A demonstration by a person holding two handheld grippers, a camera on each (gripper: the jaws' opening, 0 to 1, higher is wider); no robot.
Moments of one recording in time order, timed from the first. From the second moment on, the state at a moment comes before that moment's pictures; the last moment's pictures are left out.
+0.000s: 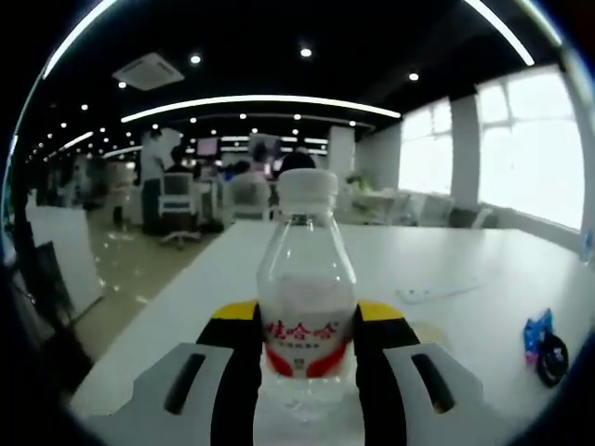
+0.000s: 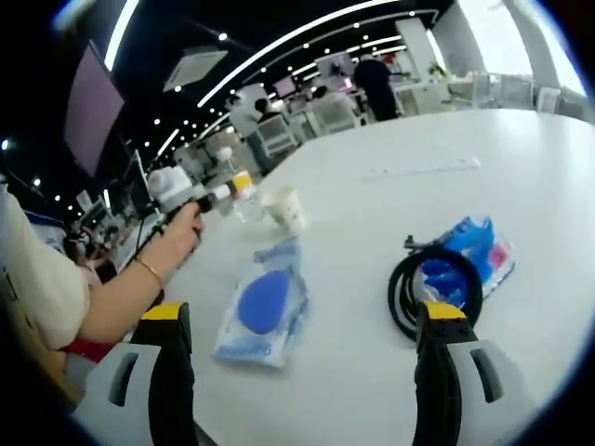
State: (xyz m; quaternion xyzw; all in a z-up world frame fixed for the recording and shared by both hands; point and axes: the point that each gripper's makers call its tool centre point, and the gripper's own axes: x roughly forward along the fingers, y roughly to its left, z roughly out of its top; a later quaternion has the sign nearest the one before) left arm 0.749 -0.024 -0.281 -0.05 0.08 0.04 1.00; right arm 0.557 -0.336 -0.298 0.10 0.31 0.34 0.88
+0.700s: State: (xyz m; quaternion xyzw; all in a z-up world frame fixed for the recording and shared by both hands) left arm 0.750 -0.043 -0.304 -0.02 0.07 0.00 1.00; right arm 0.557 -0.344 -0.294 0.11 0.31 0.33 0.89
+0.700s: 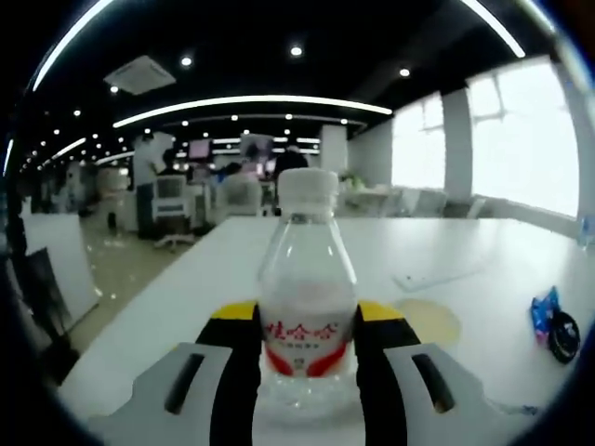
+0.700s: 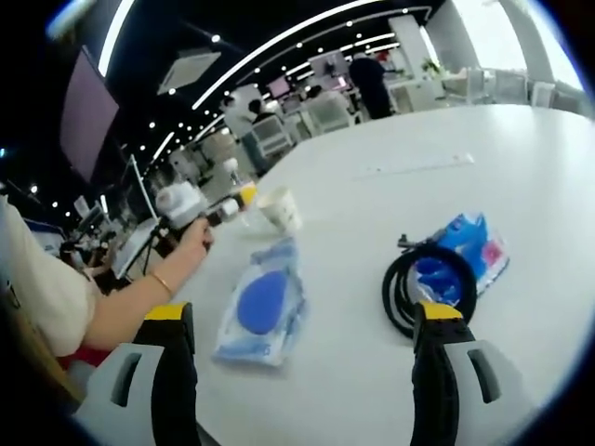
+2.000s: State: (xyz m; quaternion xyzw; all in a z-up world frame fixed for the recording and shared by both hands) left arm 0.743 -0.048 -0.301 0.00 0.06 -0.02 1.00; right arm 0.549 -0.345 -0.302 0.11 0.34 0.33 0.87
